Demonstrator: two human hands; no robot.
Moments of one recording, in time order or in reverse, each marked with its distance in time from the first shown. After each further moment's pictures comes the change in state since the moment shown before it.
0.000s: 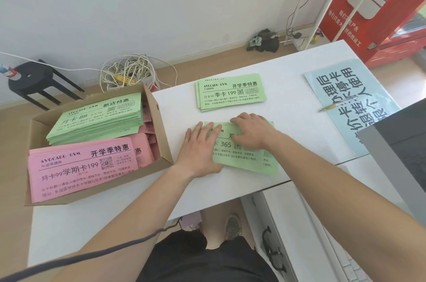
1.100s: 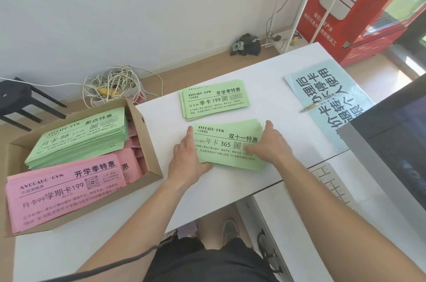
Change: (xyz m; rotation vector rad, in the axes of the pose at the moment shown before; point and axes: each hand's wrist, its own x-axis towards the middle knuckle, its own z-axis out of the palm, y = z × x) left_hand 0.005 0.009 0.004 -0.430 0.083 -0.269; right_hand -0.057 0.029 0.009 0.587 0.182 0.597
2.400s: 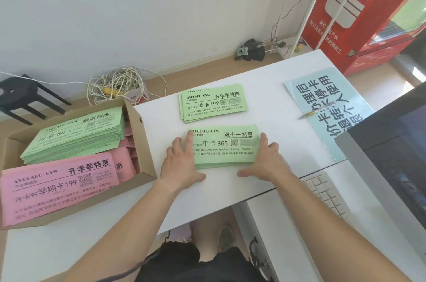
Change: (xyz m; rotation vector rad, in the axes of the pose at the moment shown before) left_hand -0.003 0.003 0.001 0.294 -0.049 -0.002; right_hand -0.011 0.022 0.010 -0.147 -0.131 -0.031
